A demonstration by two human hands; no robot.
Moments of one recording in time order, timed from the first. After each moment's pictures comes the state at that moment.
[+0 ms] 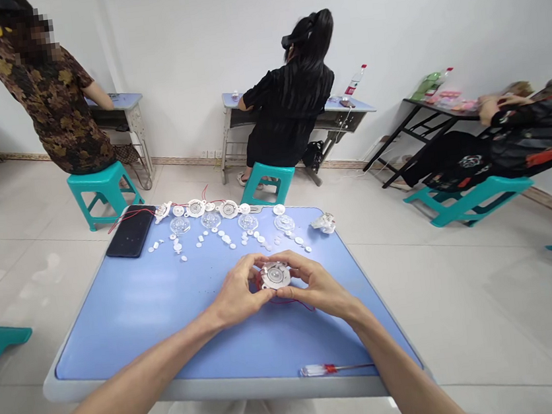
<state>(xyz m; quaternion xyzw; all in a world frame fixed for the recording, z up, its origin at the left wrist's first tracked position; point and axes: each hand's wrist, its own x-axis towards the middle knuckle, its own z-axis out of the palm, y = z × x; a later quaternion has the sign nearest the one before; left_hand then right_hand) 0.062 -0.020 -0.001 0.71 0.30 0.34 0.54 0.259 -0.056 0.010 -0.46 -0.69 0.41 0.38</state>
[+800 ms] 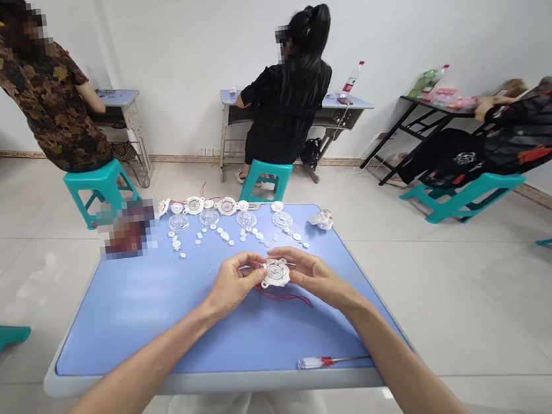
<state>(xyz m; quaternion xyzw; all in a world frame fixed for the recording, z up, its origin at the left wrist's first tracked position) 0.062 -0.017 0.008 0.53 0.31 0.36 0.71 0.266 -0.056 0.004 -0.40 -0.55 0.61 0.42</state>
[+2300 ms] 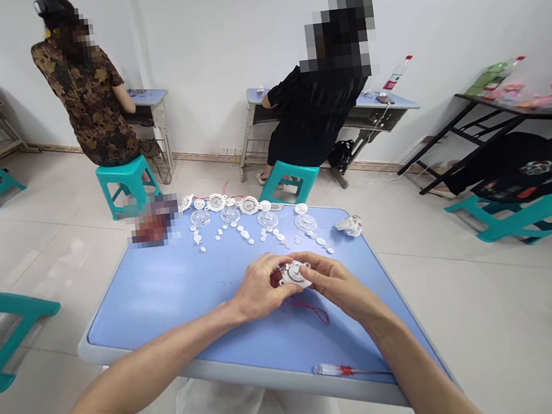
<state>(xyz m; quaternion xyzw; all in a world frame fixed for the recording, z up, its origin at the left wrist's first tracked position) 0.070 -0.030 -0.002 0.74 0.33 0.38 0.45 0.250 -0.060 0.012 -0.46 -0.50 0.61 0.41</state>
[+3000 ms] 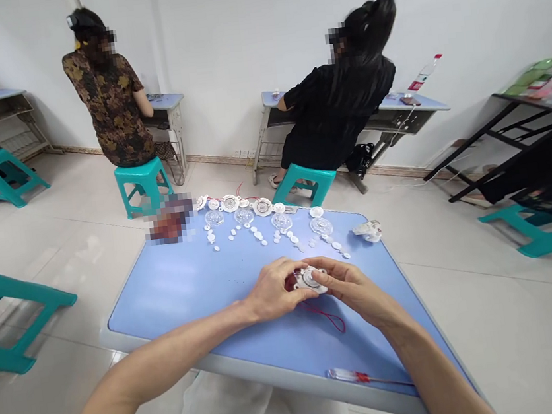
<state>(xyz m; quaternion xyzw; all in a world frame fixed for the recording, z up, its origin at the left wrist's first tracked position) 0.070 -0.031 -0.010 0.76 0.32 0.38 0.43 0.254 -0.060 0.010 -0.49 -0.50 0.61 0.37</state>
